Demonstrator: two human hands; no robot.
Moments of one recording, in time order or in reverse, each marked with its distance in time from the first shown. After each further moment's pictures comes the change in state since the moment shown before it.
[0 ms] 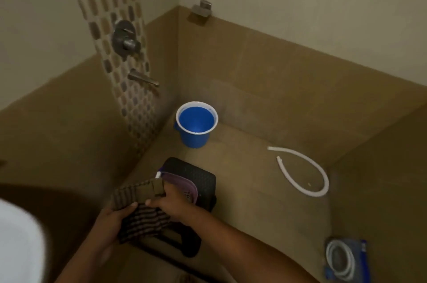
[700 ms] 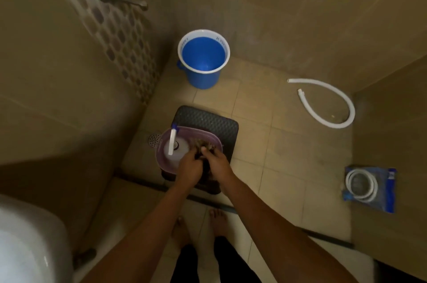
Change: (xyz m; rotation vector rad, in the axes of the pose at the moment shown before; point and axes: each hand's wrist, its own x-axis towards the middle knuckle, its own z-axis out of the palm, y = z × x) left_hand 0.136 -0.073 0.094 0.596 -0.210 0.064; right_hand 0.096 0.122 0.004 0.494 0.391 0.365
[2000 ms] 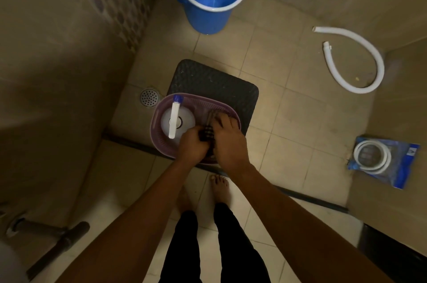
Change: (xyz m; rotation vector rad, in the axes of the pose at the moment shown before) left_hand 0.113 -0.090 0.010 0.308 -0.062 -0.034; right_hand 0.084 0.037 0.011 -1.161 0.148 -0.457
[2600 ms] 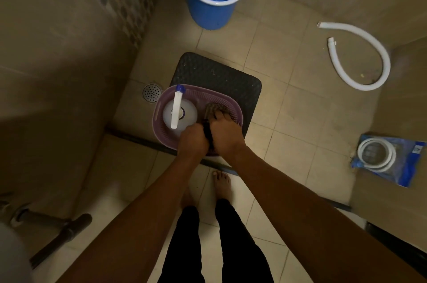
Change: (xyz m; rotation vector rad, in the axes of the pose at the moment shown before) left_hand 0.001 -0.008 0.006 0.449 0.074 0.107; right_hand 0.018 0.003 0.013 -0.062 -0.237 -0.031
